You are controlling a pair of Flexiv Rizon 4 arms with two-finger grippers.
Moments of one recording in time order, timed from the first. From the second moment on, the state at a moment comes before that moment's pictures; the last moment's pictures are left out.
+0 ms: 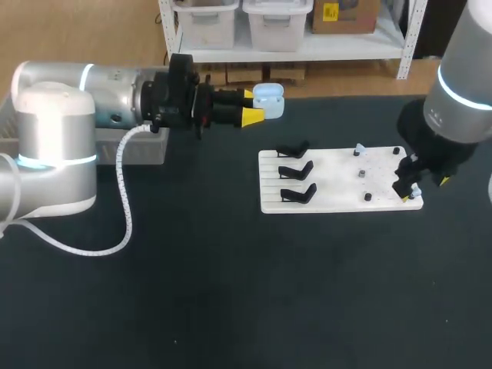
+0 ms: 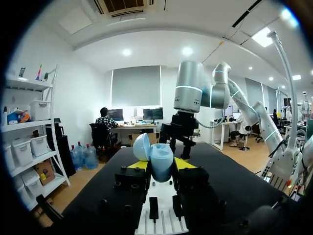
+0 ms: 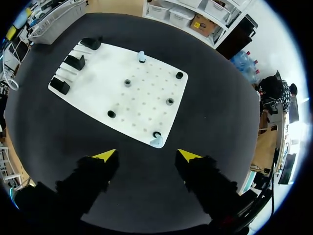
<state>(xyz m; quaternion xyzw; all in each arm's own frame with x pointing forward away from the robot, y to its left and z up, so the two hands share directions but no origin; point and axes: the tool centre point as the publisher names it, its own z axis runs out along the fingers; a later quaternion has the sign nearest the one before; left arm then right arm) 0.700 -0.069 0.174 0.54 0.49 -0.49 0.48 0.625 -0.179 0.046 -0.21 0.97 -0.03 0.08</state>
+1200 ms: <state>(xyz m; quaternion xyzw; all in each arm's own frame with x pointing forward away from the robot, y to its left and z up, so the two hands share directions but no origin) 0.700 -0.069 0.174 0.54 0.49 -0.49 0.48 0.637 -0.185 0.025 -0.19 0.97 -0.06 0.11</state>
